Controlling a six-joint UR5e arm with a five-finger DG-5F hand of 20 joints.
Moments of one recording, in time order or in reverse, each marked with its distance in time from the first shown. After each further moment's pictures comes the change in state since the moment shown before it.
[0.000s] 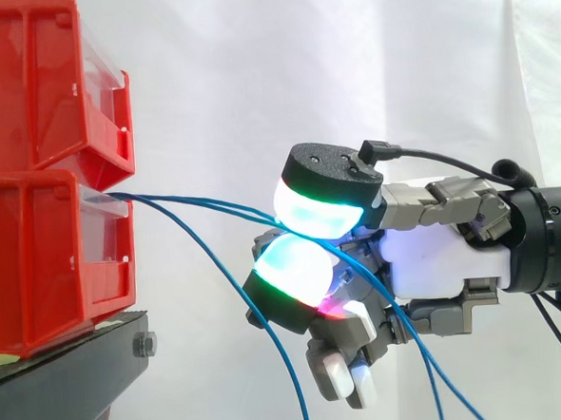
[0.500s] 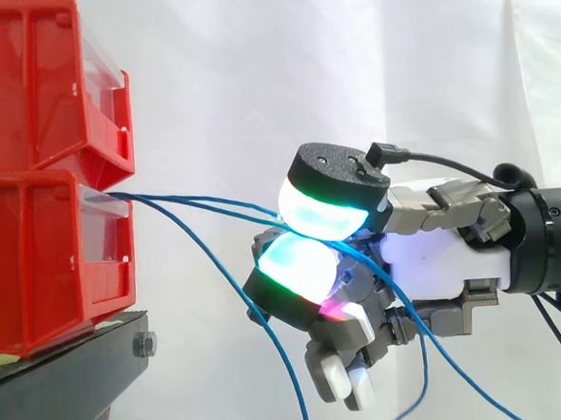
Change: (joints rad) arm 0.000 0.000 0.000 -0.002 0.008 -0.001
